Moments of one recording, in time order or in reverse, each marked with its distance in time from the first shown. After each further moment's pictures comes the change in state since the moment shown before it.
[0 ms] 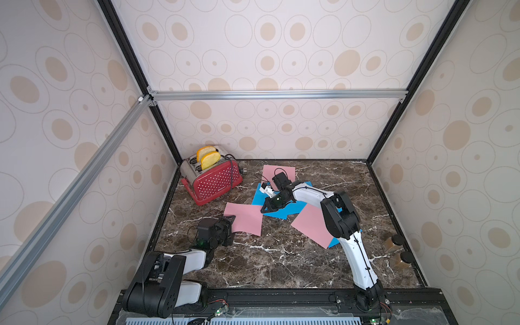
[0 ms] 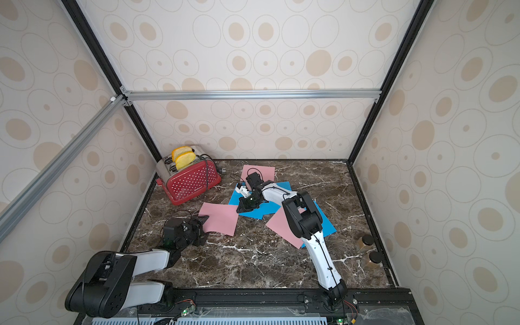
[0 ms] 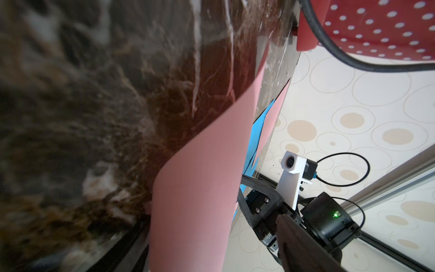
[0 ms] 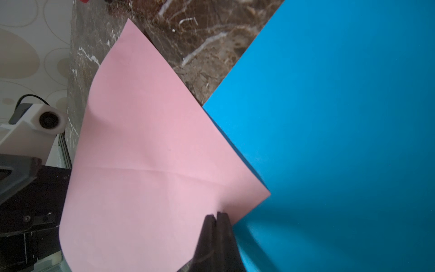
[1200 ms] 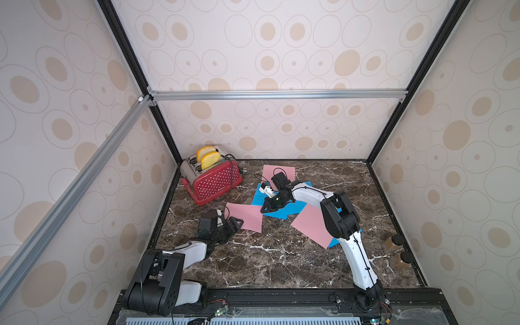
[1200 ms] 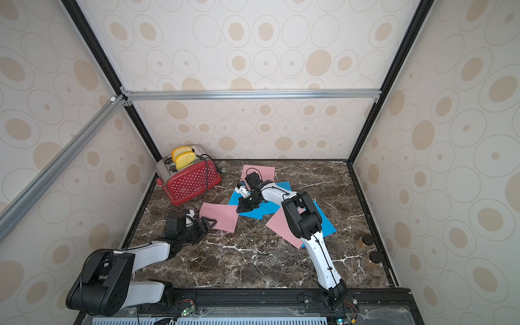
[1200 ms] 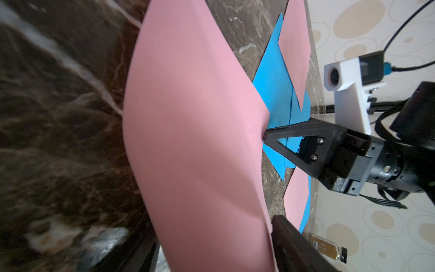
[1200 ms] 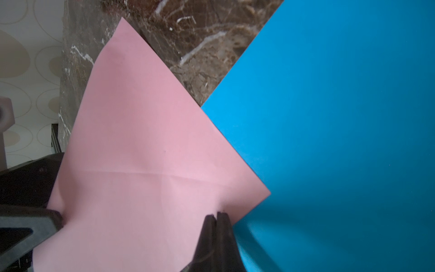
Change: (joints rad) left arm 0.002 0.031 0.113 -0.216 0.103 0.688; right arm 0.008 0.001 0.015 -0.020 0.024 0.000
